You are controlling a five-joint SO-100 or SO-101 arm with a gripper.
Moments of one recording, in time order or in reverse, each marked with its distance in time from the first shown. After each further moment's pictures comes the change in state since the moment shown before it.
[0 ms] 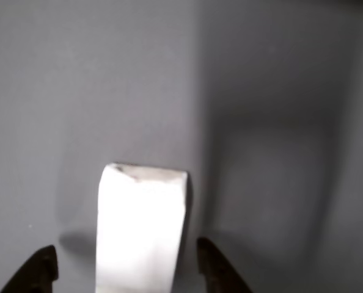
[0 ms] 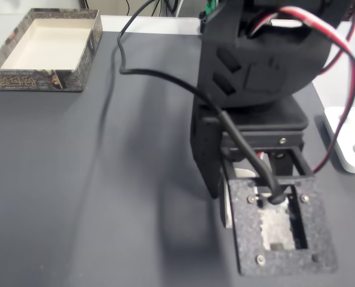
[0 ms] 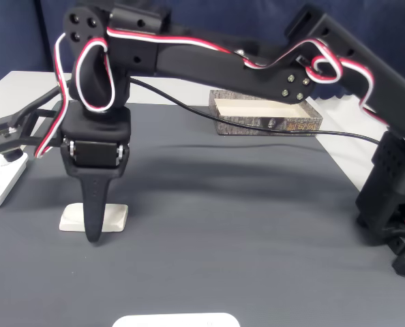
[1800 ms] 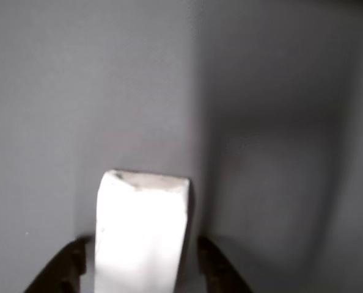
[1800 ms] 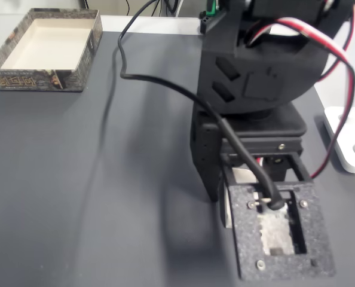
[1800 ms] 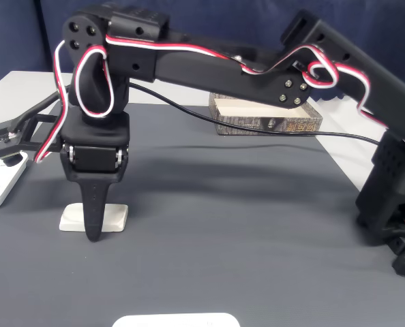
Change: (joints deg) arm 0.0 -1.0 -0.9 -0.5 0.1
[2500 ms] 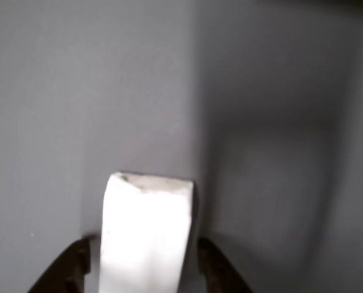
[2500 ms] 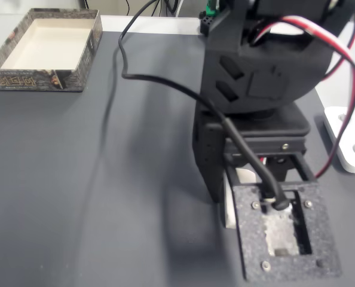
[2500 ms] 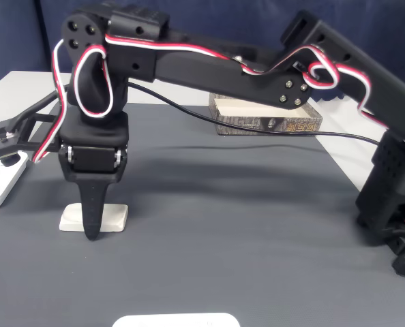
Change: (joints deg) arm -0.4 0.0 -0.4 0.0 0.0
